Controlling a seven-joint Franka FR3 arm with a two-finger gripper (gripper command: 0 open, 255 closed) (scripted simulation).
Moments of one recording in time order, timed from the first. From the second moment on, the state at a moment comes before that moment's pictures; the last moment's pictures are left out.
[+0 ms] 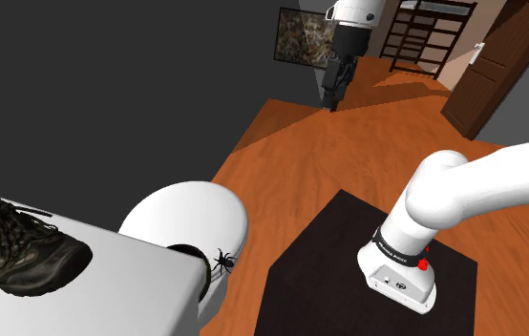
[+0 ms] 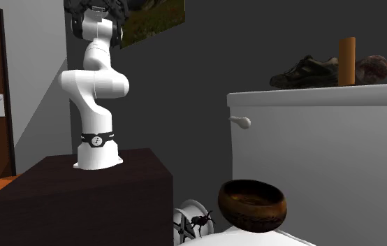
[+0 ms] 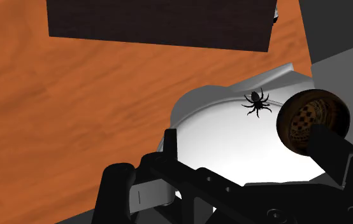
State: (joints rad) arm -0.01 -0.81 0.05 -2.33 0.11 1.49 -0.07
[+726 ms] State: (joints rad) arm 0.02 -0.75 0.18 -2.56 0.19 1.78 0.03
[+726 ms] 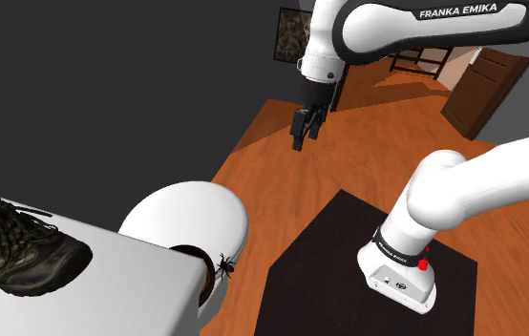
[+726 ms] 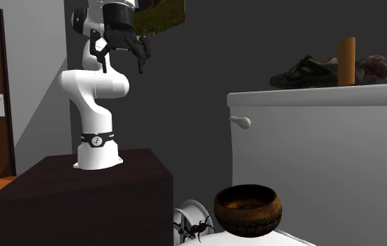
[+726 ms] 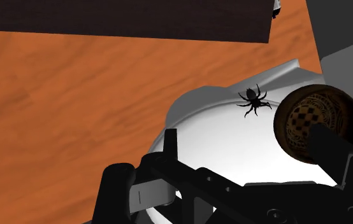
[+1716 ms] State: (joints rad) arm 0.05 -0.32 0.42 -2.69 0.27 2.34 0.23
